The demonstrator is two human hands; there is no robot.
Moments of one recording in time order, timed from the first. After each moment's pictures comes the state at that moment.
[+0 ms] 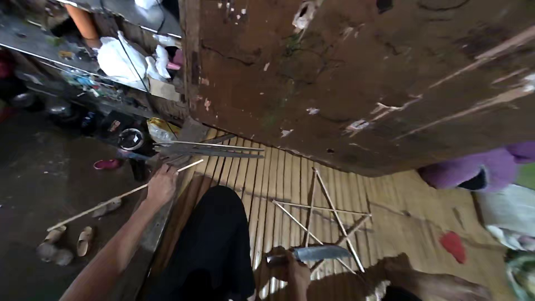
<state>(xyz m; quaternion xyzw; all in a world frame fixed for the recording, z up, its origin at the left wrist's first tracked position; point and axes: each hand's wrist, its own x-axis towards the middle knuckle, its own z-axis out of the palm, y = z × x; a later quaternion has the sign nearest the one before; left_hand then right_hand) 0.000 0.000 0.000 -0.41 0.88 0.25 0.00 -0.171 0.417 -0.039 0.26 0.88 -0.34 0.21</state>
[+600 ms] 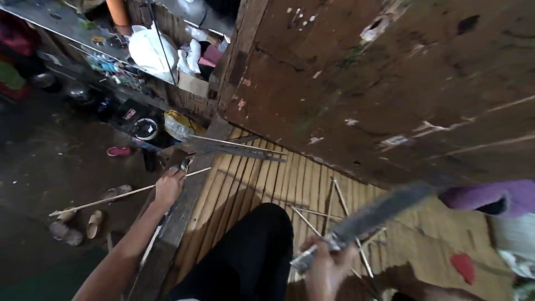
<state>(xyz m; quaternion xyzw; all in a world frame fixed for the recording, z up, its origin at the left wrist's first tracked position) 0.065 -0.017 -0.026 -0.41 0.87 0.27 -0.08 -0.116 0.297 0.108 -0.02 0.78 -0.62 0.04</state>
